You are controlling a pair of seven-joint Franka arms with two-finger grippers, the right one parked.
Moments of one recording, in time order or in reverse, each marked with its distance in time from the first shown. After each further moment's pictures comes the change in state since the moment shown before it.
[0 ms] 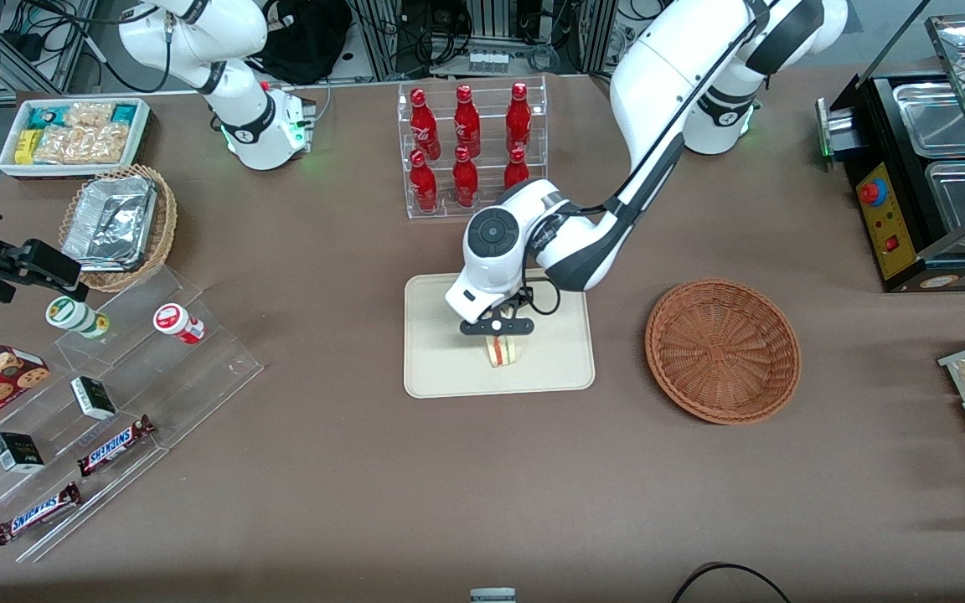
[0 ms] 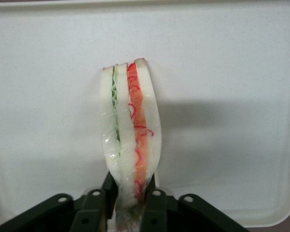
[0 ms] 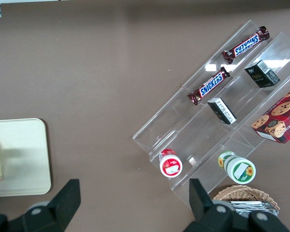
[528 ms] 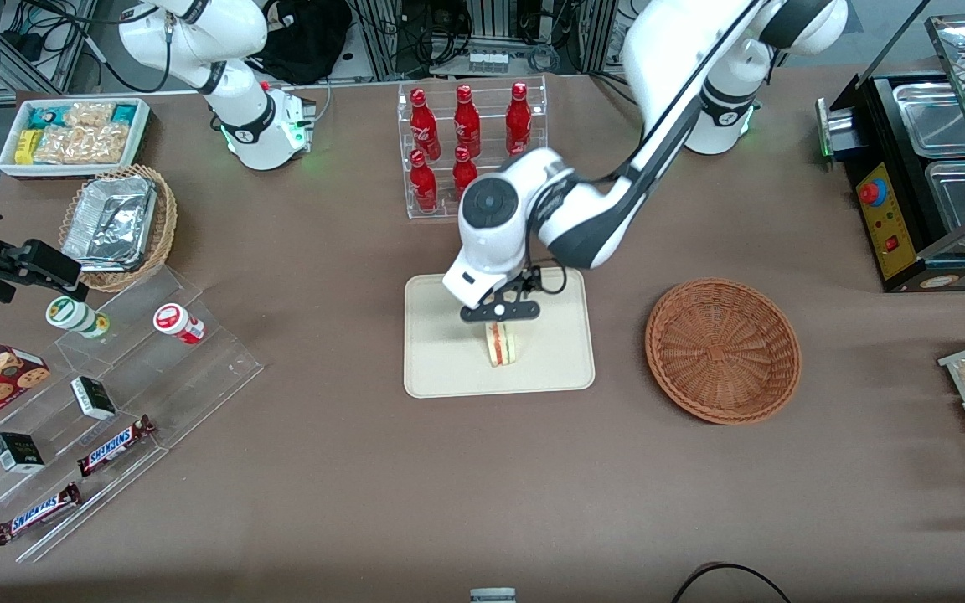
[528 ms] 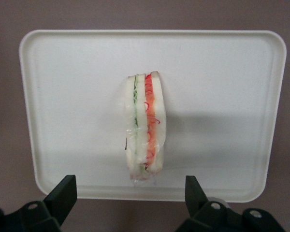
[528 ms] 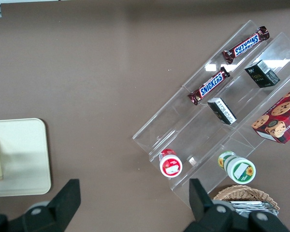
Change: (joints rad) arm 0.009 -0.158 0.008 0.029 -0.001 -0.174 -0.057
